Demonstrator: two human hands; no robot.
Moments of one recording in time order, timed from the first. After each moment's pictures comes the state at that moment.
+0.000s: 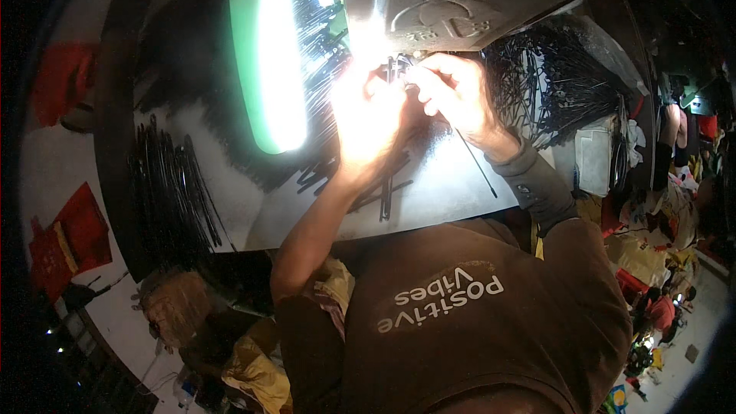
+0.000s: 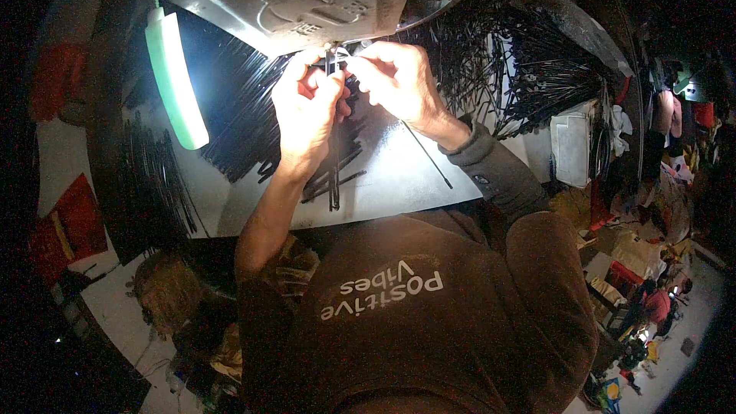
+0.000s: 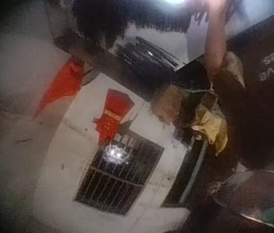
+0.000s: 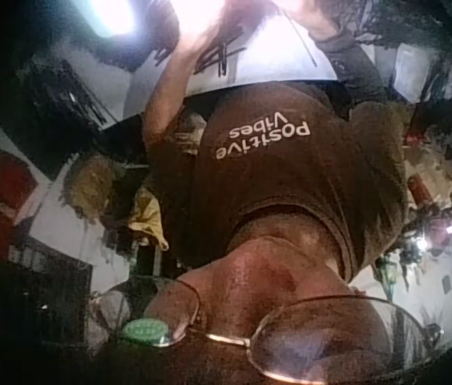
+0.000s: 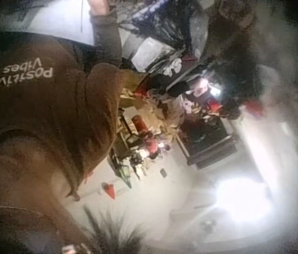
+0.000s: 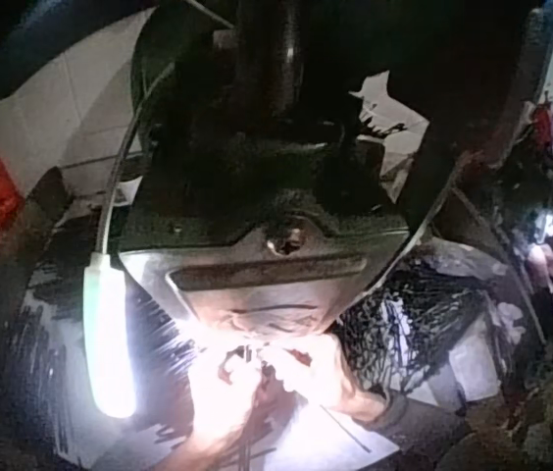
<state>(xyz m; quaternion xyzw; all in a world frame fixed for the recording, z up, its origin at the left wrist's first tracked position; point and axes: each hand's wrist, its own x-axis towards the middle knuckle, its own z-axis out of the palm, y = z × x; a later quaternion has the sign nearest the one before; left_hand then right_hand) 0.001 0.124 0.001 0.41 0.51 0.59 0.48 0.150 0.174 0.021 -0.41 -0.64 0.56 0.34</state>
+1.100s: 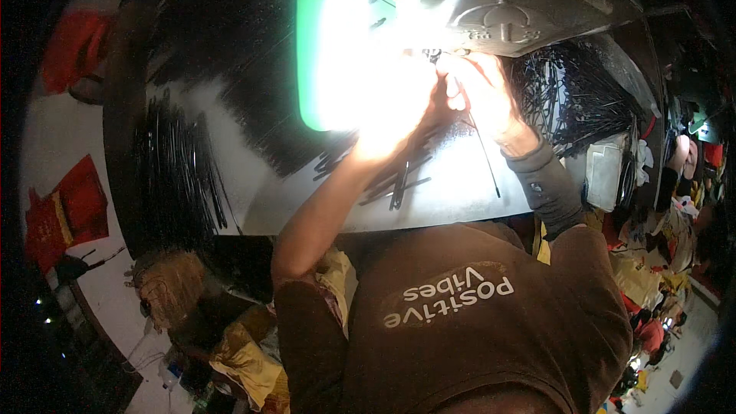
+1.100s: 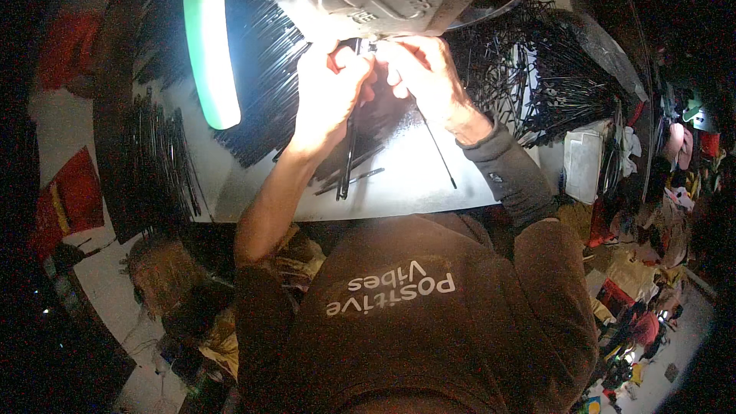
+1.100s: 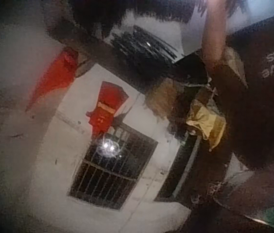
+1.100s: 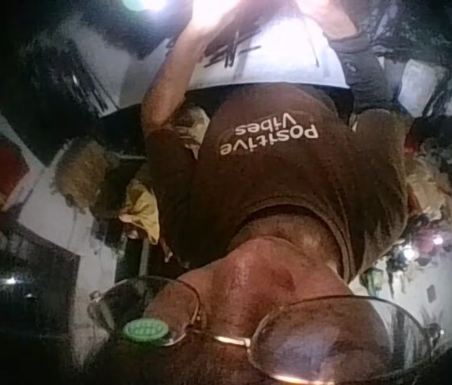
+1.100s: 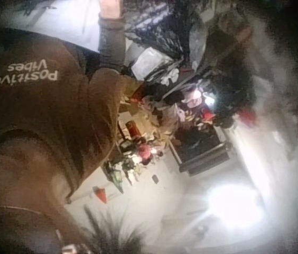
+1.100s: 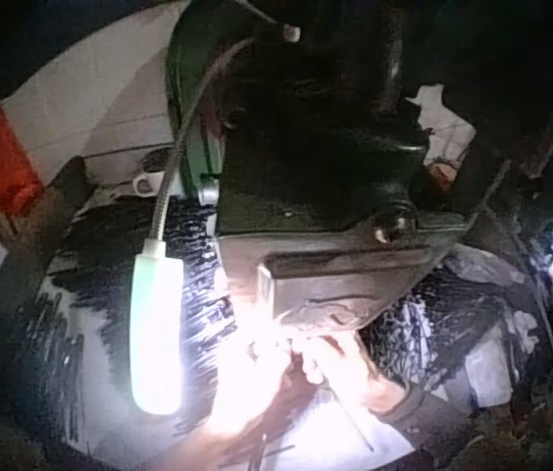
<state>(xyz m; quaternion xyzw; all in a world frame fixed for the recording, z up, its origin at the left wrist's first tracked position) -0.004 0.133 0.011 0.36 0.45 0.61 0.54 0.143 0.180 0.026 -0.40 -0.57 0.63 0.34</state>
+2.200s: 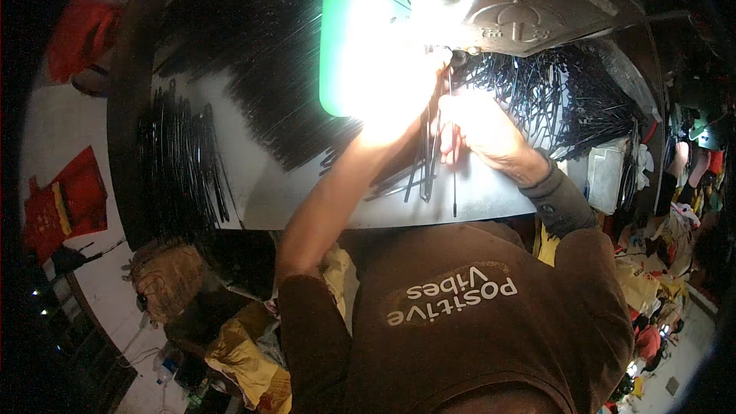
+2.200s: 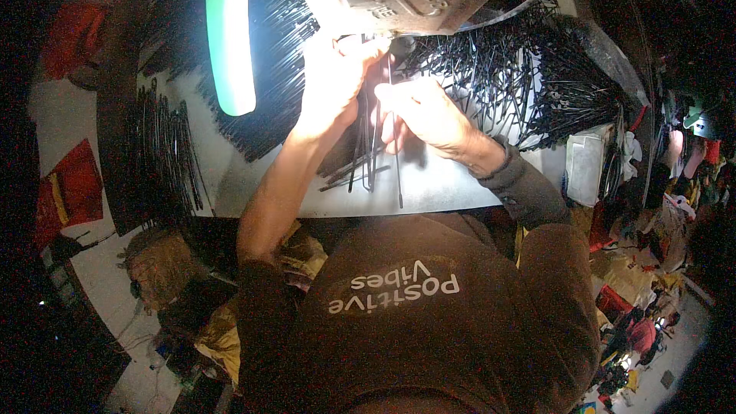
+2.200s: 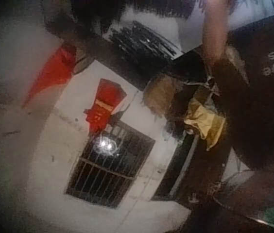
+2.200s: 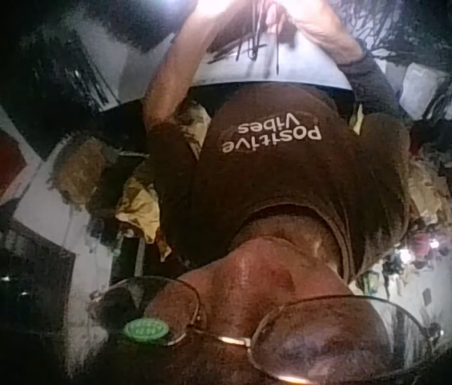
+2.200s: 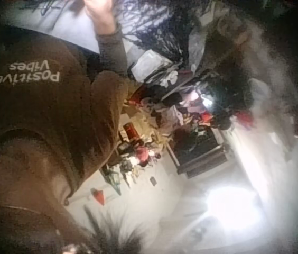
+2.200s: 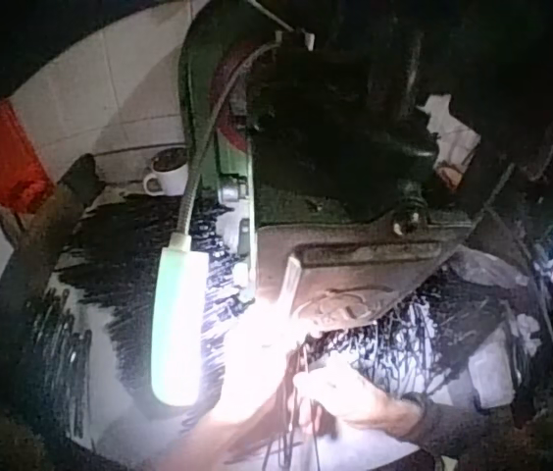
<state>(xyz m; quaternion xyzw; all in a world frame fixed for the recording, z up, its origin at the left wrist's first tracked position) -0.003 0.148 -0.004 0.30 0.38 0.67 0.56 0.150 0.147 0.021 -0.33 -0.48 0.78 0.22</state>
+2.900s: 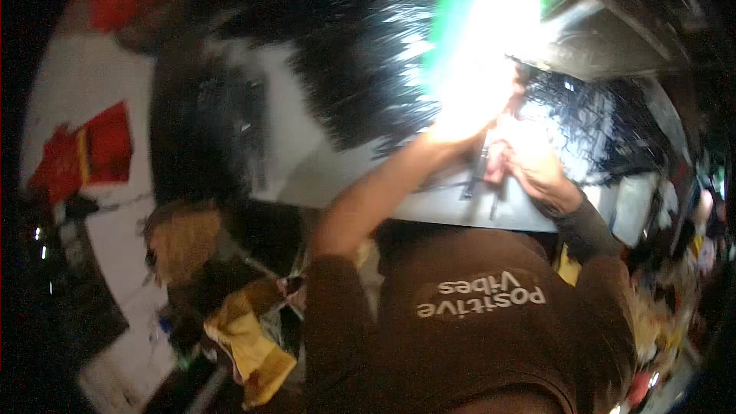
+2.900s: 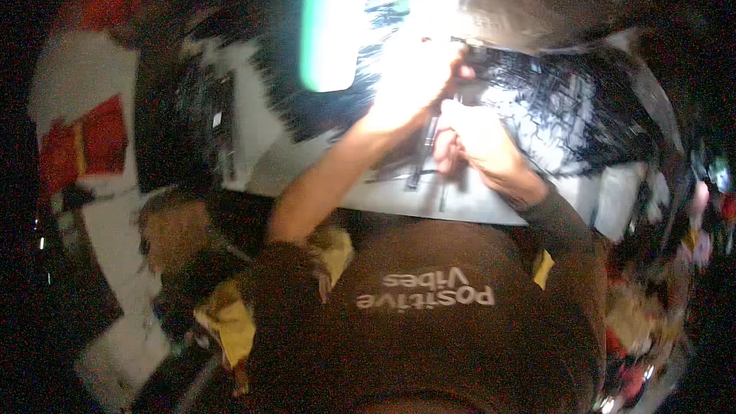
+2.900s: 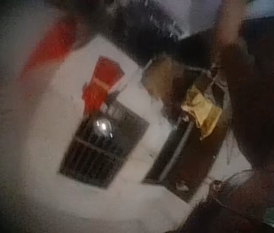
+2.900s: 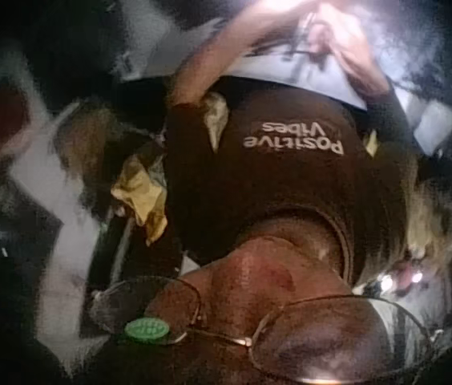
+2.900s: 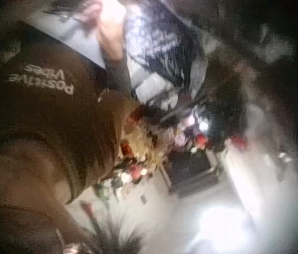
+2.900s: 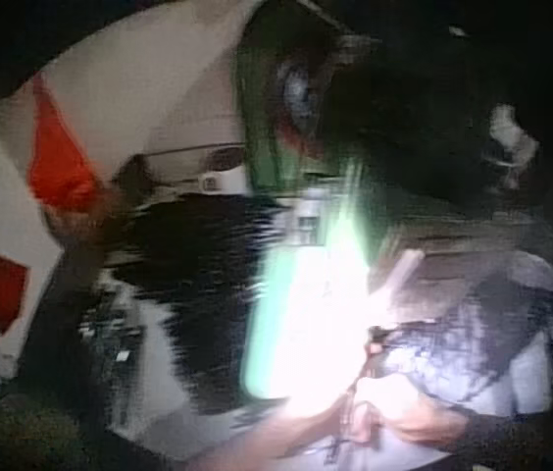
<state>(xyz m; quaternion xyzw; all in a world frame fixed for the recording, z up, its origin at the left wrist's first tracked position) 0.004 0.141 -0.037 0.25 0.17 0.71 0.63 0.152 0.125 0.013 -0.31 -0.42 0.82 0.22</state>
